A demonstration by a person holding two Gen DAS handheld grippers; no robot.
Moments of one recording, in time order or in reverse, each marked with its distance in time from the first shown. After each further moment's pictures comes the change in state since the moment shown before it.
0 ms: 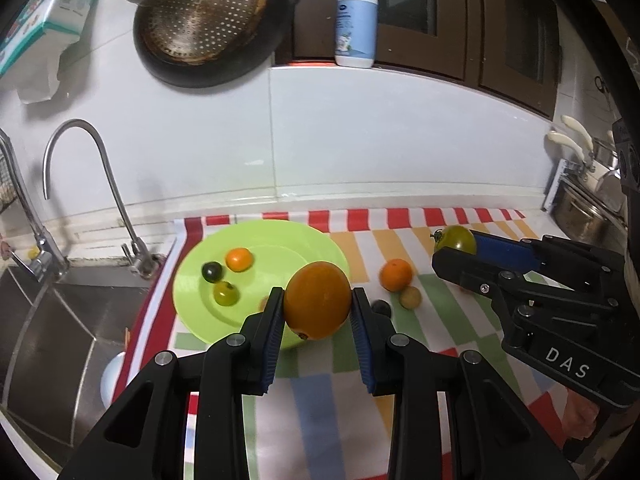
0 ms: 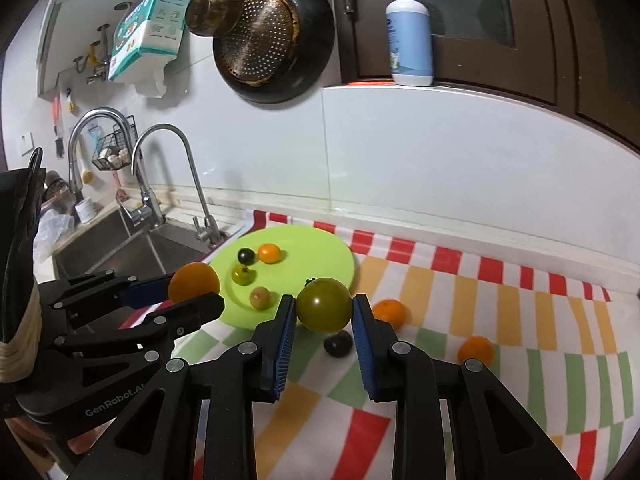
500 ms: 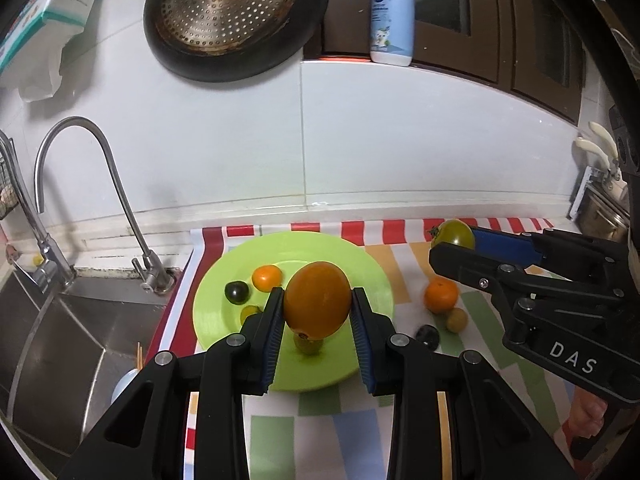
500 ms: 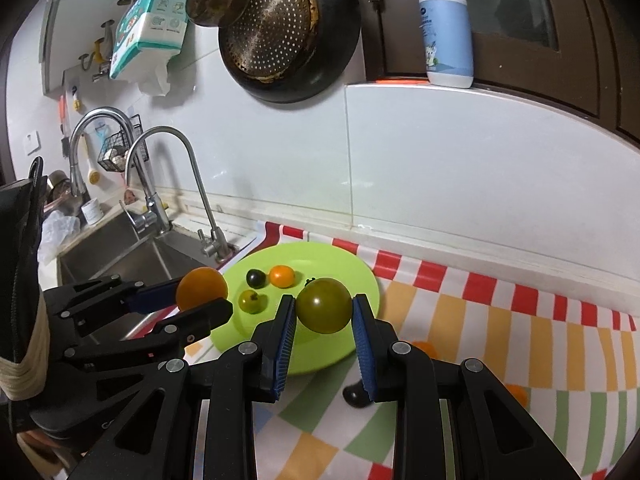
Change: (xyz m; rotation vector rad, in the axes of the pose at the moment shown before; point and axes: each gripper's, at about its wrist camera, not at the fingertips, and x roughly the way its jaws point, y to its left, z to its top) left arm 0.036 0.031 0.015 -0.009 -0.002 0.048; right arm 0.049 0.008 0.028 -0.020 0.014 0.045
